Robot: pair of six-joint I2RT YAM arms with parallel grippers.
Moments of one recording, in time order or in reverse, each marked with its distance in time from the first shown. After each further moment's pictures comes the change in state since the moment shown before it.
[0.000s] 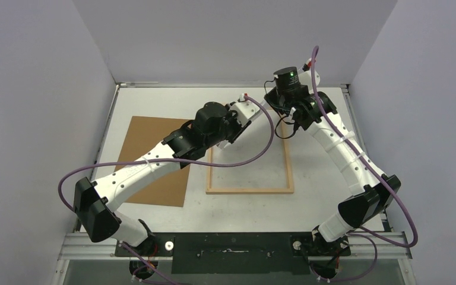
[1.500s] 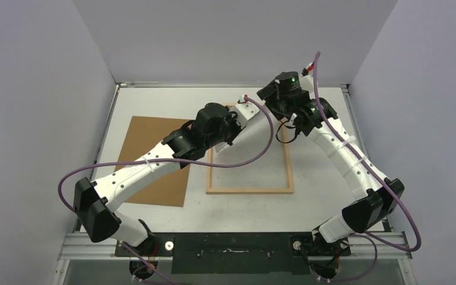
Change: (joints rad) left arm 0.000 -0.001 0.005 -0.055 -0.004 -0.015; right arm 0.000 -0.042 -0.089 0.075 -0.058 0.037
